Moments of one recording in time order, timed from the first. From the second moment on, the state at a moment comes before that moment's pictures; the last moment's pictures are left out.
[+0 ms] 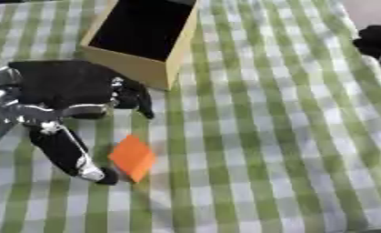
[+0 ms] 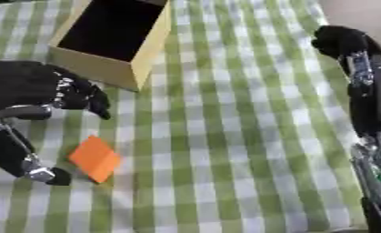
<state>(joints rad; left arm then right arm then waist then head) -0.73 0.71 -0.45 -1.99 -0.58 -0.16 -0.83 -0.20 -0.37 -0.06 -1.98 0.09 -0.14 -0.10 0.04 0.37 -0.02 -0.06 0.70</state>
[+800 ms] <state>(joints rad) -0.75 0.69 -0.53 -1.90 -0.65 -0.13 -0.90 -0.21 -0.37 -0.06 -1.98 0.09 -0.14 -0.09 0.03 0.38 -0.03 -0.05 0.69</state>
